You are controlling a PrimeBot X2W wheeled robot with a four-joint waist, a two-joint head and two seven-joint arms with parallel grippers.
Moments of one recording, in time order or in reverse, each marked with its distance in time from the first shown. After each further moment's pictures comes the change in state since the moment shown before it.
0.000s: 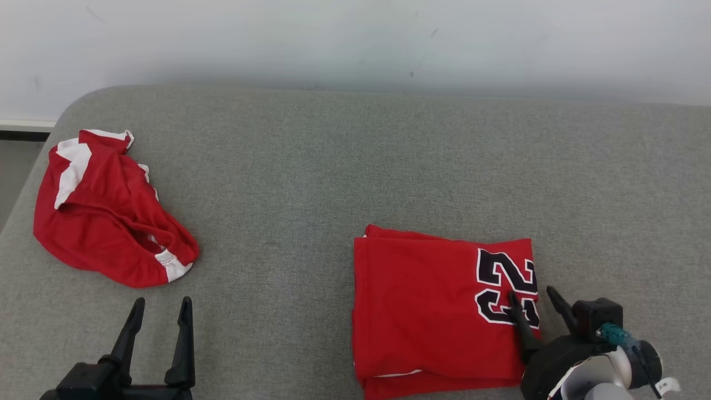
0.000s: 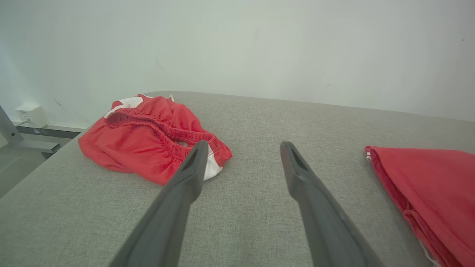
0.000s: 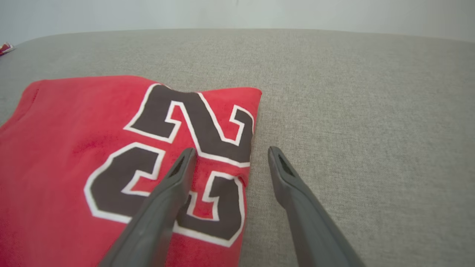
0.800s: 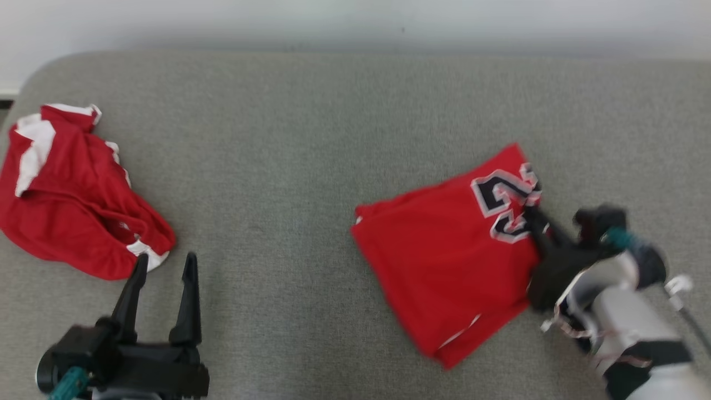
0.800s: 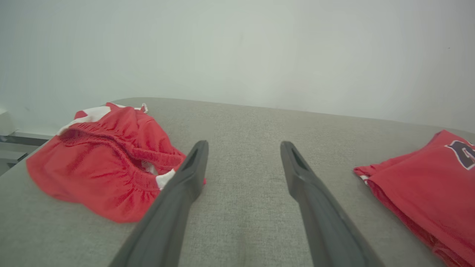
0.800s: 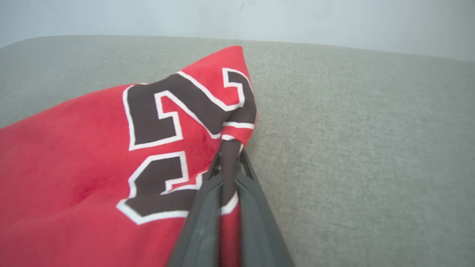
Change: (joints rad) left arm -0.087 -0.008 -0.019 -0.026 -0.030 0.000 0.000; right arm -0.307 -0.103 0.188 0.206 0.150 0.000 -0.001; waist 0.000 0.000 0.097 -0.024
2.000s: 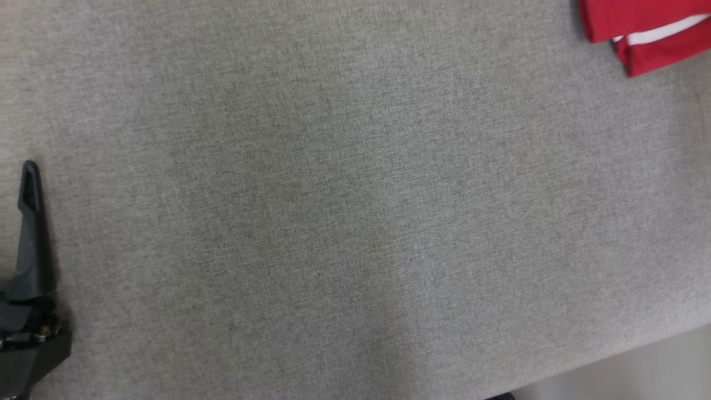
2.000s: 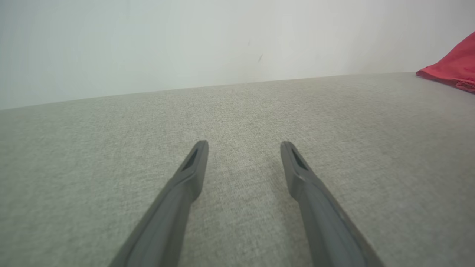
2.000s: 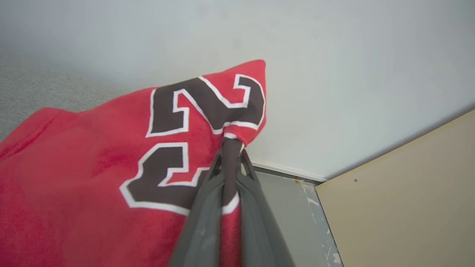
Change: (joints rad) left arm -0.051 0.269 0.132 -0.380 -0.032 0.000 -0.004; right arm -0.535 -0.451 -0.129 -0.248 -0.099 0.000 0.209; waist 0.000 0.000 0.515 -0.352
